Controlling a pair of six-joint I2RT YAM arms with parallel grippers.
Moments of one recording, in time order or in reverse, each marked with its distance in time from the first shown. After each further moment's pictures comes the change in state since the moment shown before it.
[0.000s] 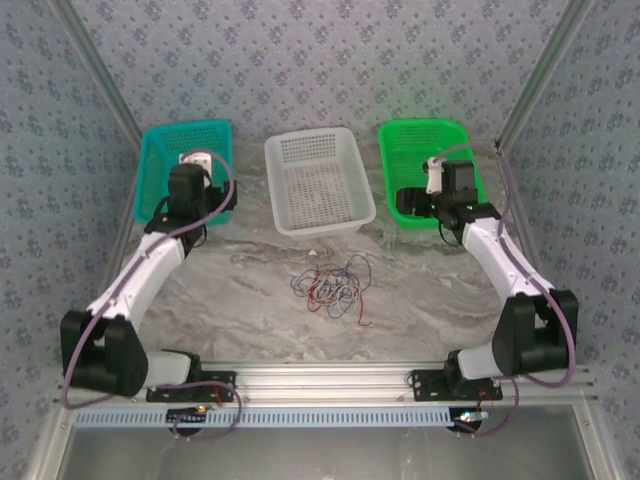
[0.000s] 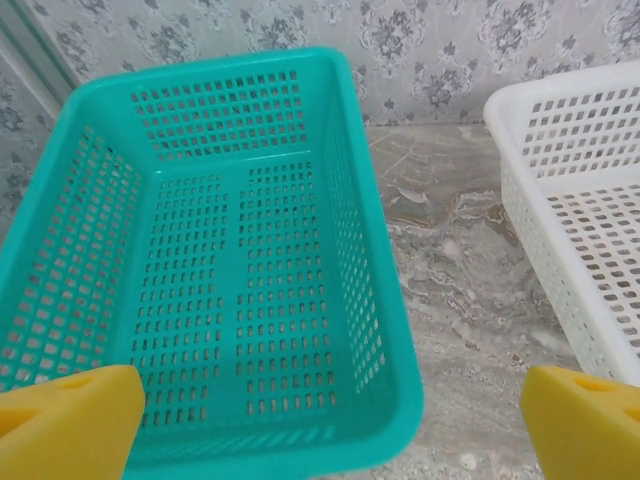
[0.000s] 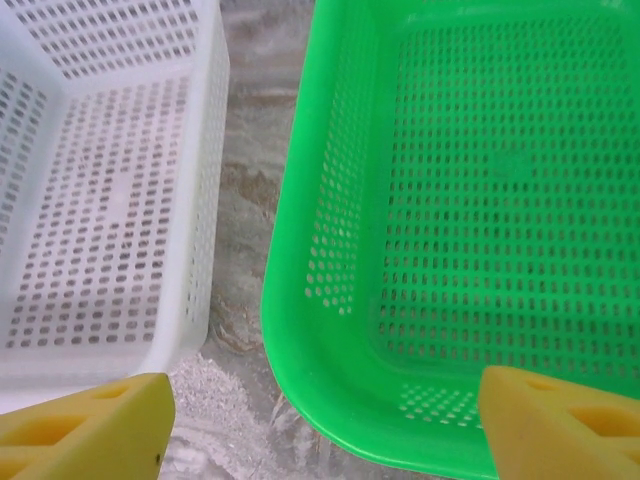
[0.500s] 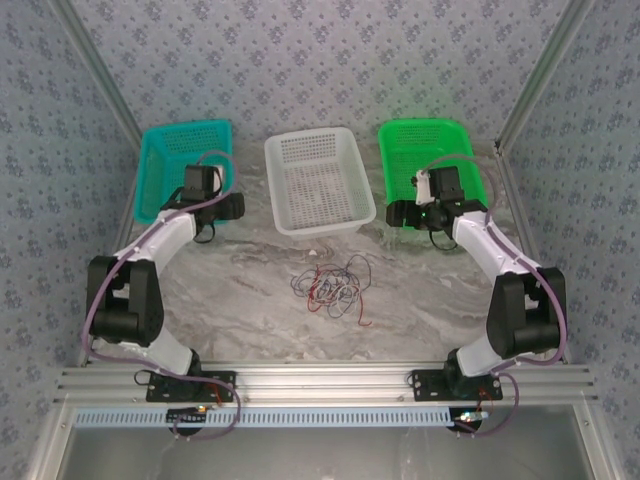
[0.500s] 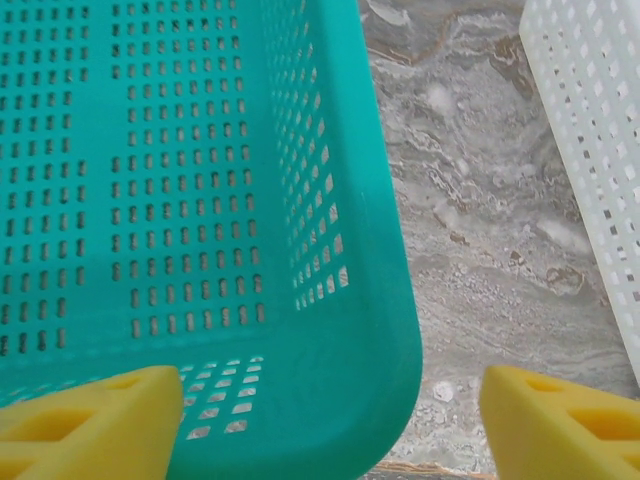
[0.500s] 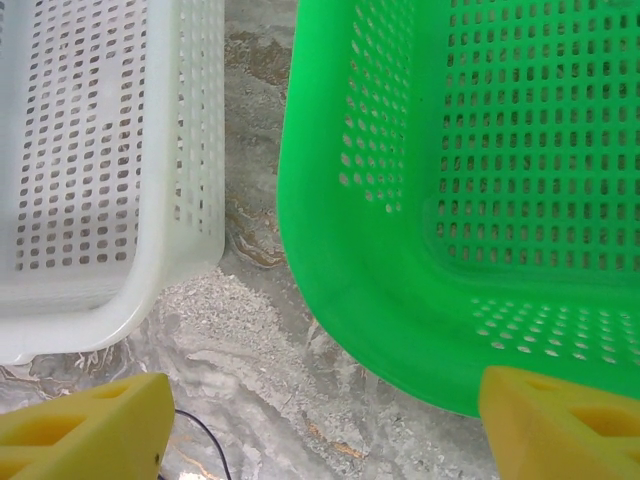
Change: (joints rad) left arm 0.040 0.251 0.052 -0.092 0.182 -0.089; right arm 0.028 0.084 0.000 -0.087 -0.067 0.051
